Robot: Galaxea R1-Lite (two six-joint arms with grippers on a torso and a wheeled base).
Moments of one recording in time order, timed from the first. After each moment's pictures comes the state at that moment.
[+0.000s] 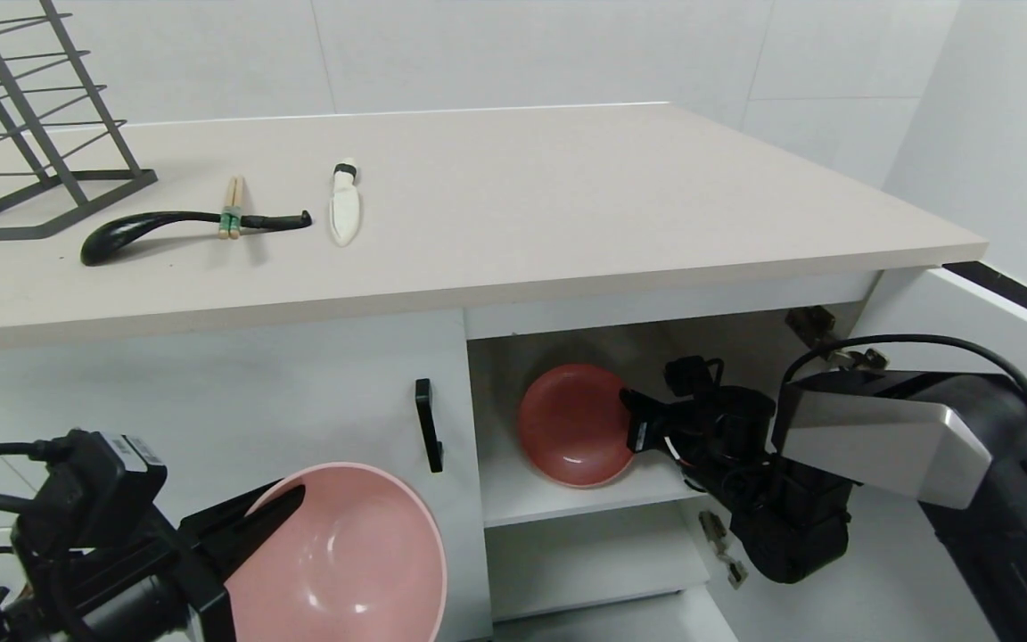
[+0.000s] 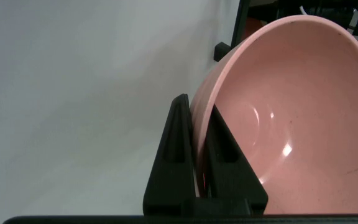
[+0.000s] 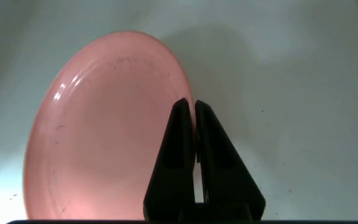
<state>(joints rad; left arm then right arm) -0.47 1.30 0.00 -1.09 -0.10 0.11 0.39 2.60 -0.86 -1.57 0.05 0.15</state>
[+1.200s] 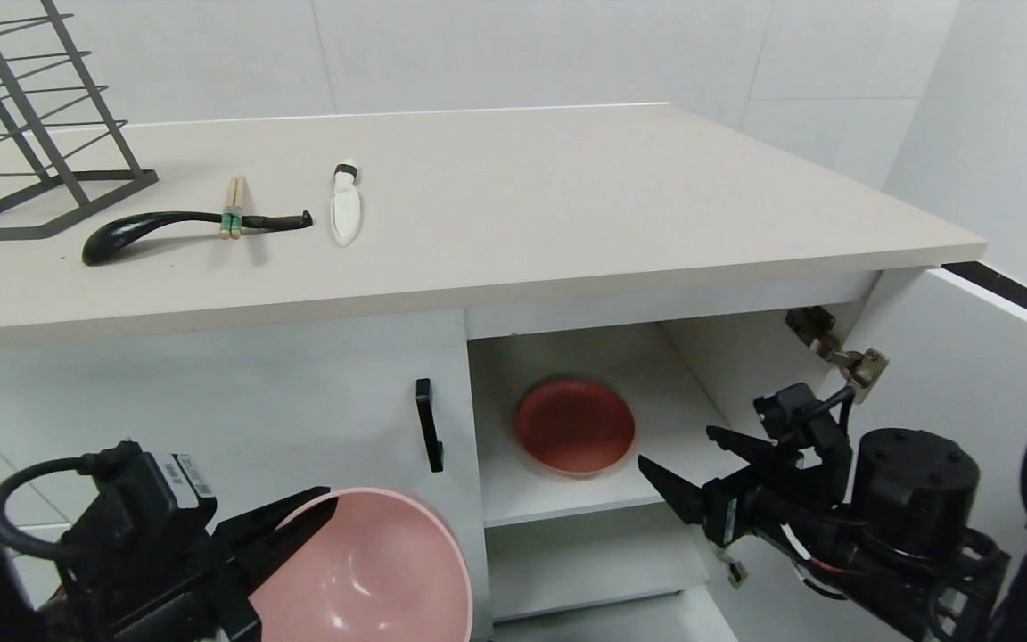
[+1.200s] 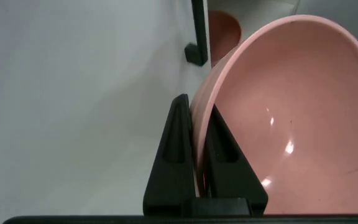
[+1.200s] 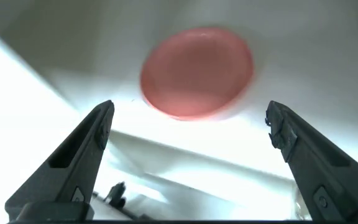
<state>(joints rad) -0.56 1.34 -0.03 -1.11 -0.10 0.26 0.57 2.00 -0.16 -1.57 -0.01 0.14</state>
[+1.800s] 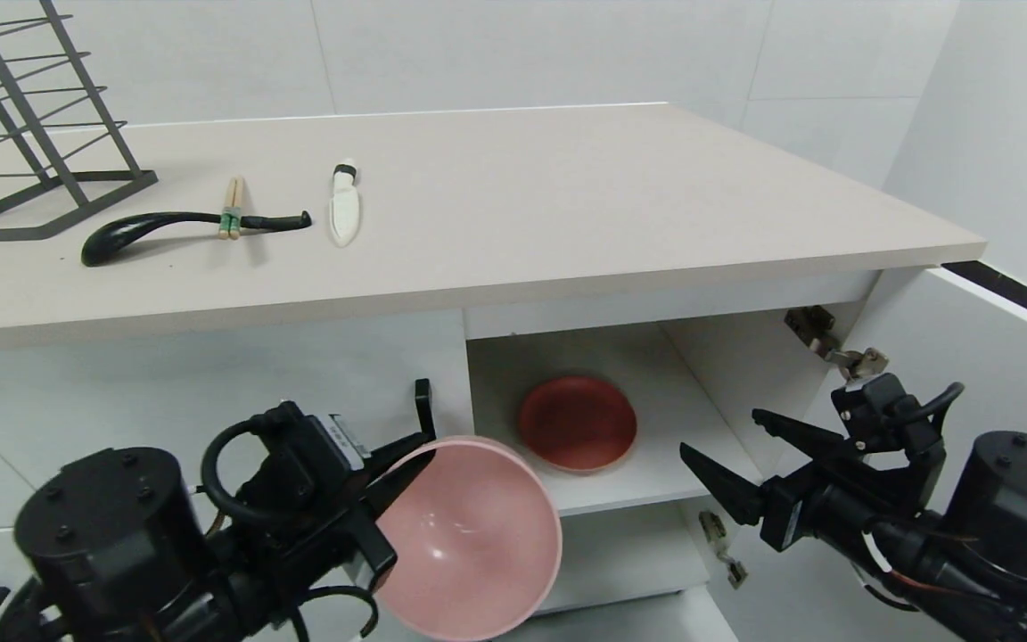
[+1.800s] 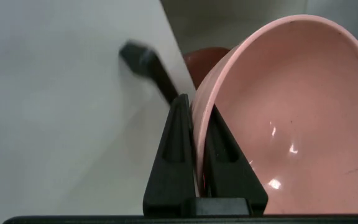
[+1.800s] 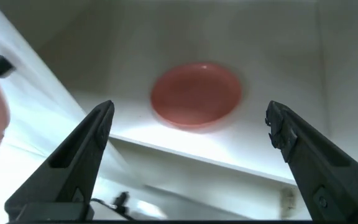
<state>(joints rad) -0.72 1.70 -0.16 -1.43 0.03 0.39 0.54 1.82 -0.08 -1.57 -0.02 0.07</state>
